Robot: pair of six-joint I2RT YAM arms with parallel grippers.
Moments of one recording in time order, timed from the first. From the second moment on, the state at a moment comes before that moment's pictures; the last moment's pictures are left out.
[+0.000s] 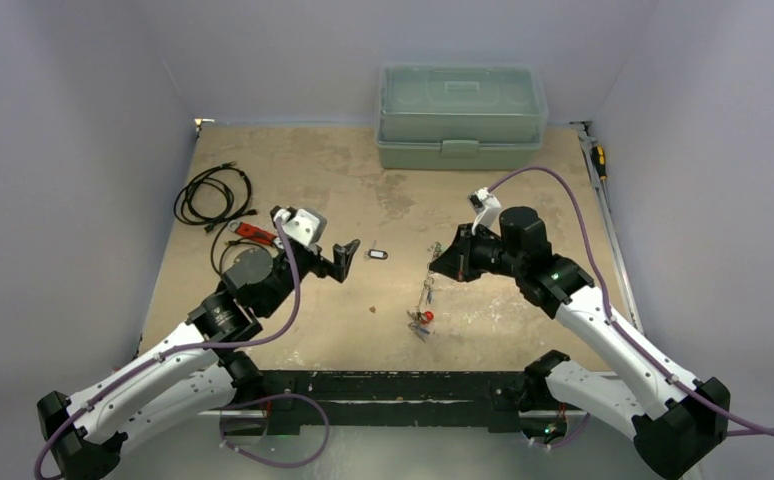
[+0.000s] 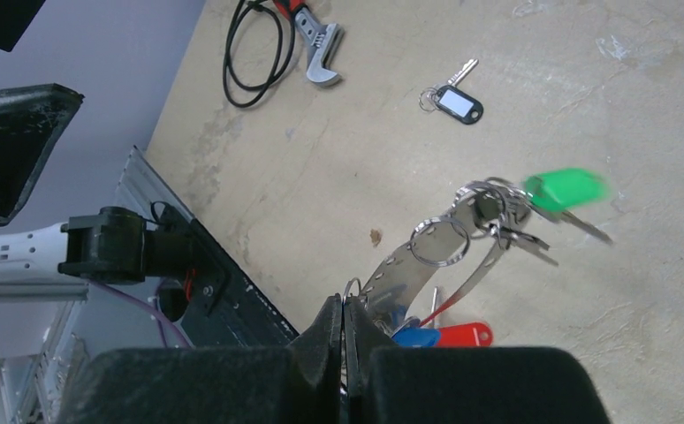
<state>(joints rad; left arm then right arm) -0.82 0.69 0.63 0.04 -0.27 0.02 0.53 0.93 0.79 -0.36 -0.41 0.51</state>
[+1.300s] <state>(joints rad) -0.82 0.73 0.63 0.18 0.10 0.15 0.53 0.92 0.85 -0.28 -0.39 0.53</state>
